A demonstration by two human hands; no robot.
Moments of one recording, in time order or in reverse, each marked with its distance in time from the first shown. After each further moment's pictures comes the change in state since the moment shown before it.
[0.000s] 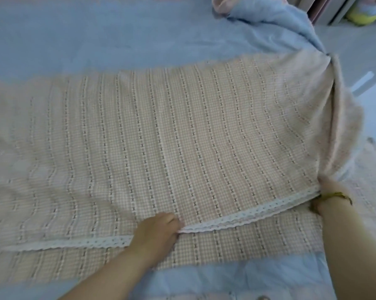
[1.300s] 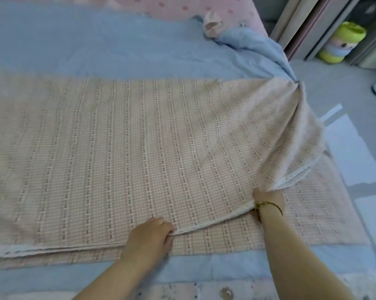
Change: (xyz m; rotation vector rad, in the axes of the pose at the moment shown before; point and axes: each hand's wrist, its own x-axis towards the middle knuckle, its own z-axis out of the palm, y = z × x) left_hand -0.039 0.041 -0.003 -0.016 0.086 -0.221; right_hand -0.065 0.062 0.033 -0.400 -0.004 -0.300
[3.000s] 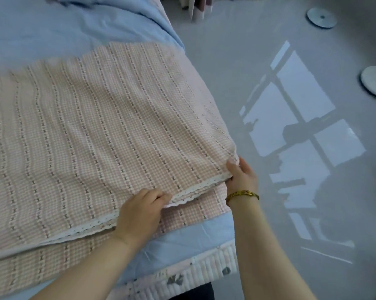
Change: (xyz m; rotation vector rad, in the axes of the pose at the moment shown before) left_hand 0.194 0.323 0.123 0.004 0.132 0.348; right_hand 0.216 0.054 -0.252 0.920 -0.248 0.177
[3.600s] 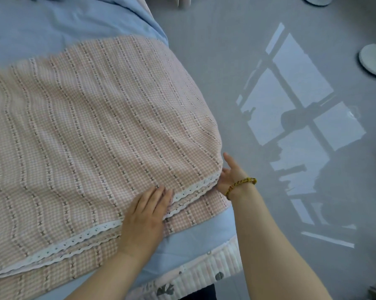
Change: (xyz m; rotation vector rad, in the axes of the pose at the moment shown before) left_hand -0.008 0.030 0.032 0.077 -0.213 -0.123; right_hand 0.044 -0.012 -0.021 0.276 -0.112 0.515
